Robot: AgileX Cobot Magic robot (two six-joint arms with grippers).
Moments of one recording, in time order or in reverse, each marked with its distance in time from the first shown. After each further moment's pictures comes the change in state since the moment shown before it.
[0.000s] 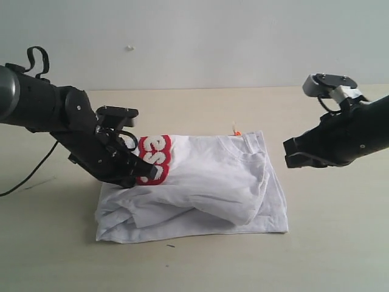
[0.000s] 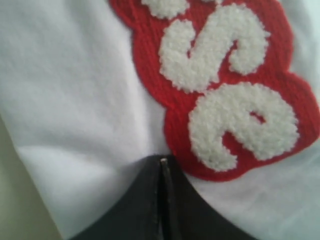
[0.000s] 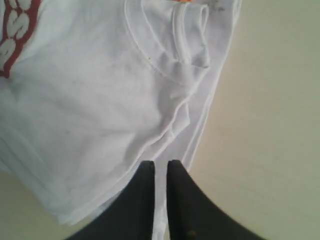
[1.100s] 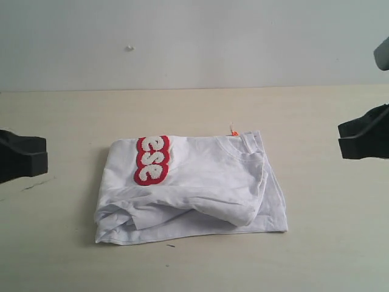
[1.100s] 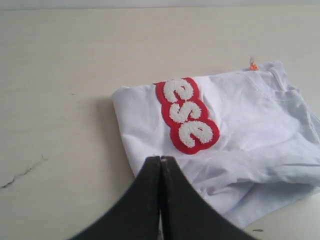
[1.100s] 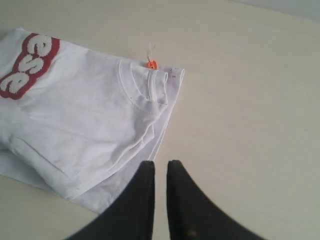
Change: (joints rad) left arm 0.021 -1.027 0.717 -0.023 -0.396 -0.077; right arm 0.050 -0.615 0.234 -0.338 -0.148 0.269
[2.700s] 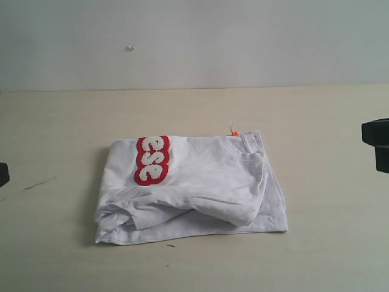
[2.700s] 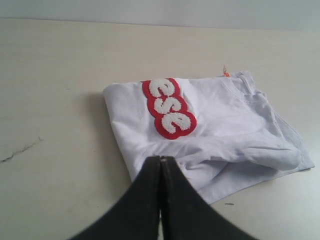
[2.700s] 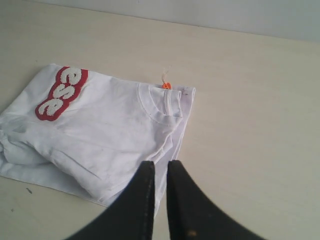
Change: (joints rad) left arm 0.004 -0.336 0.146 -0.021 0.107 -0.025; right arm 0.000 -0.250 0.078 0.006 0.059 0.093
